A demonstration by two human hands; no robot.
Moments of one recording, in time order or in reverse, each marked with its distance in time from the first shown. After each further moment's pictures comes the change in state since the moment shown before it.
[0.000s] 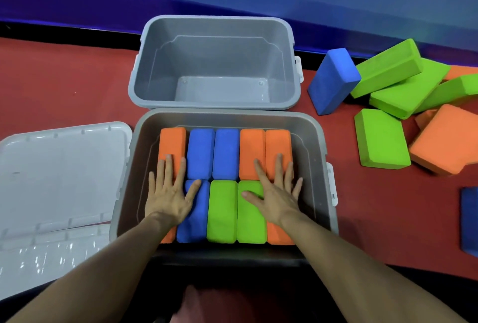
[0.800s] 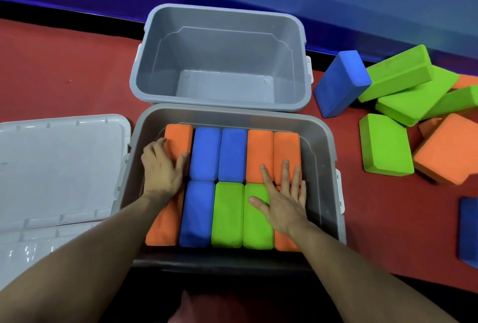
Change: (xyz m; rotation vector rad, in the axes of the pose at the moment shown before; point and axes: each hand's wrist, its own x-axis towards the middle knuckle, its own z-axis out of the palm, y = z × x) left_hand 0.053 -0.011 -0.024 -0.523 0.276 -0.145; right_hand 0.004 0.004 0.005 -0.162 -0.061 0.019
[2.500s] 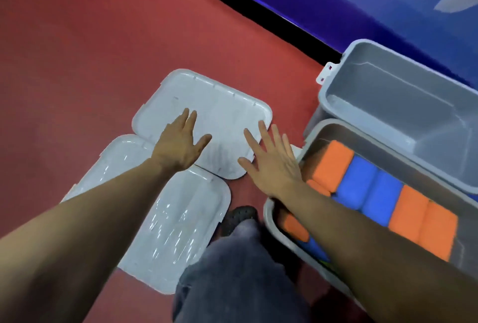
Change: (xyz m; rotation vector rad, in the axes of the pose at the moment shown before) left_hand -0.067 -0.238 -0.250 0.211 0.002 -0.251; right_hand -0.006 -0.381 0.009 -0.320 0.190 -0.762
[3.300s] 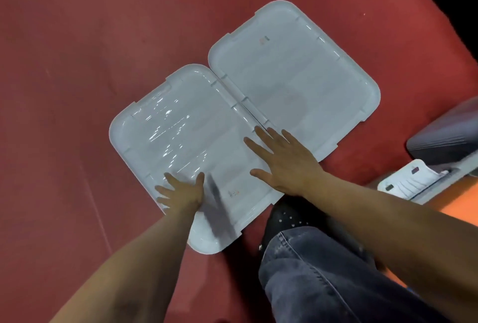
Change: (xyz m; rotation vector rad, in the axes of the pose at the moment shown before) left_hand -0.143 -0.152 0.185 -0.638 -0.050 -1.435; right_hand 0.082 -0.107 0.135 -0.338 -0.354 -0.649
